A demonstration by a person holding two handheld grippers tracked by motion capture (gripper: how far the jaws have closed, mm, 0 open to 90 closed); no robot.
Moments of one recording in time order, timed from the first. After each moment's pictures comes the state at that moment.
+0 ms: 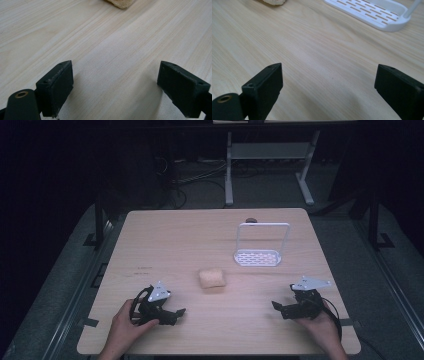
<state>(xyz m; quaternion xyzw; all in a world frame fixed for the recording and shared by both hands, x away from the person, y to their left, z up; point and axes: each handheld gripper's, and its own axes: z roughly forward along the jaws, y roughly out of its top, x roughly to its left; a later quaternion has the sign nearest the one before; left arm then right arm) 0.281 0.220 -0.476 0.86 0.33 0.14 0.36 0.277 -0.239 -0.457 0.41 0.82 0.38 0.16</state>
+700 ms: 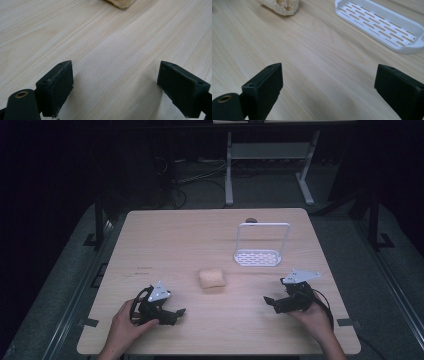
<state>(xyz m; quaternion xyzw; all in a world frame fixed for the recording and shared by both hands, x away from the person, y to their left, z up) 0.281 0.220 -0.476 0.86 0.33 0.14 0.36 0.297 -0.219 -0.448 0.37 0.83 0.38 0.15</state>
